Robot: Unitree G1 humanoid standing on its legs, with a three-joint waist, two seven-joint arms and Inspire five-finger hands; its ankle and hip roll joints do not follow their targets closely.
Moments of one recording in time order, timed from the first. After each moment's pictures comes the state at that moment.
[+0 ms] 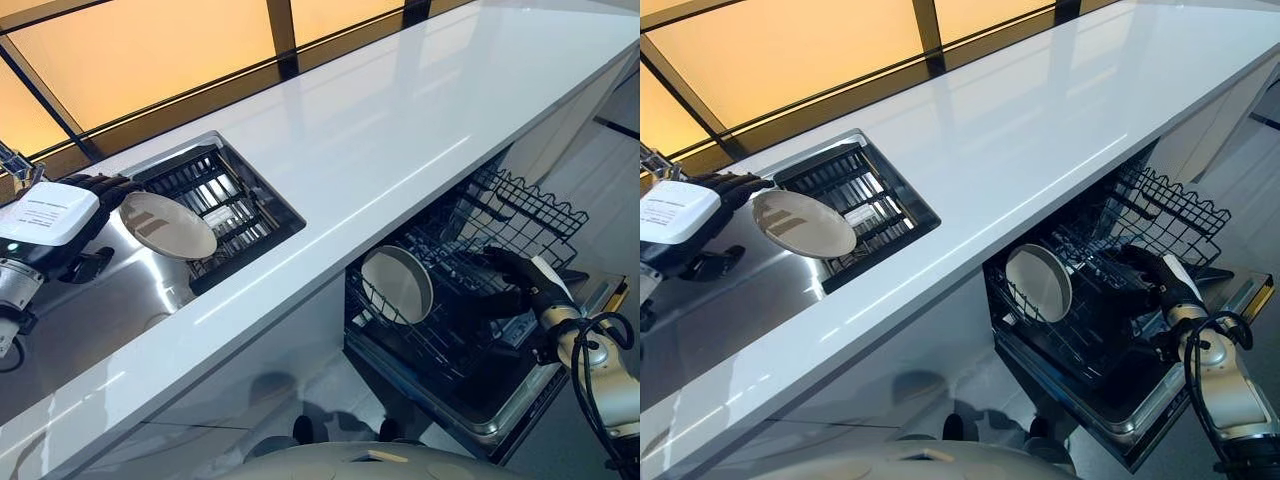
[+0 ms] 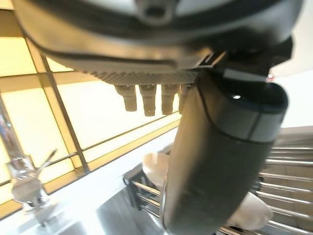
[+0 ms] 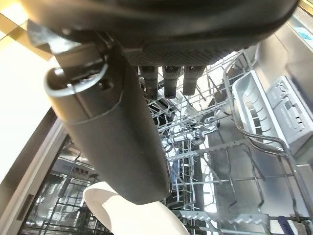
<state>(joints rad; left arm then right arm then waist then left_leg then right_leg) 0.34 1.19 0.25 0.07 0.61 -0.31 0.23 0.16 -0.77 -0.02 -0.03 0.04 0.32 0.03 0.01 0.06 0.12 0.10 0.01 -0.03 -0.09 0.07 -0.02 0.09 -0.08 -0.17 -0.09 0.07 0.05</state>
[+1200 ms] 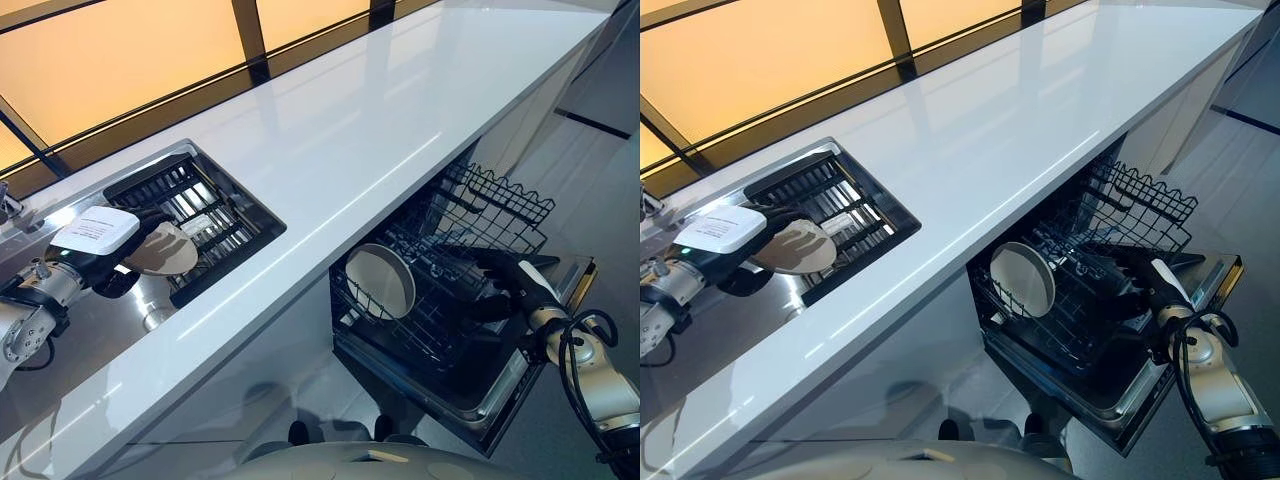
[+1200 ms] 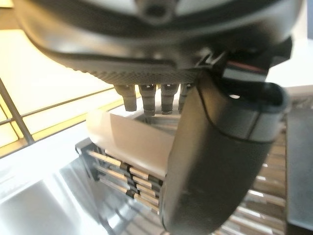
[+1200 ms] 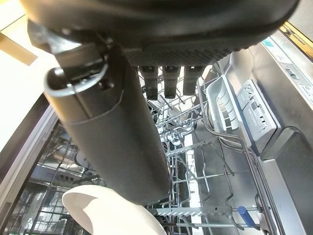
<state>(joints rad) 0.15 1.19 0.04 0.18 0.63 -0.31 0.06 0.14 -0.77 0.02 0.01 0.04 0.32 0.03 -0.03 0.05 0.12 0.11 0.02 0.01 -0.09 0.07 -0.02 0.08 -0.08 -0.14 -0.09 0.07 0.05</state>
